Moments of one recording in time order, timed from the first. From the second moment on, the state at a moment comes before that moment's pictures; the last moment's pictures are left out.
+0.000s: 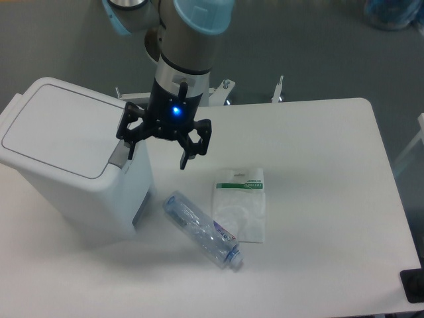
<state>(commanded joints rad) 2.37 -1.67 -1.55 -1.31 1.17 0.35</state>
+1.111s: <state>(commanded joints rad) 2.37 -1.68 -1.55 -1.30 1.18 0.34</state>
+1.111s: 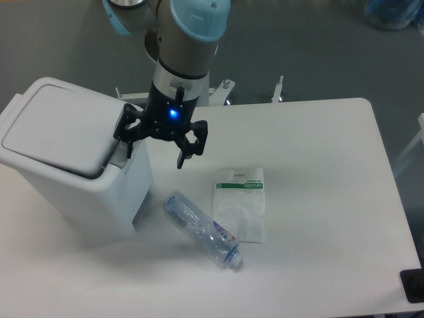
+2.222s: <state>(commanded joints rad) 2.54 -1.75 -1.40 -1.23 1.35 0.56</state>
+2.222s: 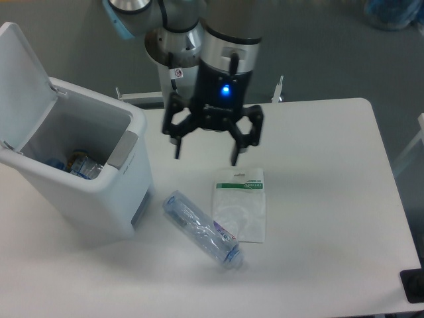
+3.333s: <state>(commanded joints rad) 2.68 -2.02 -1.45 -1.11 1.52 1.27</state>
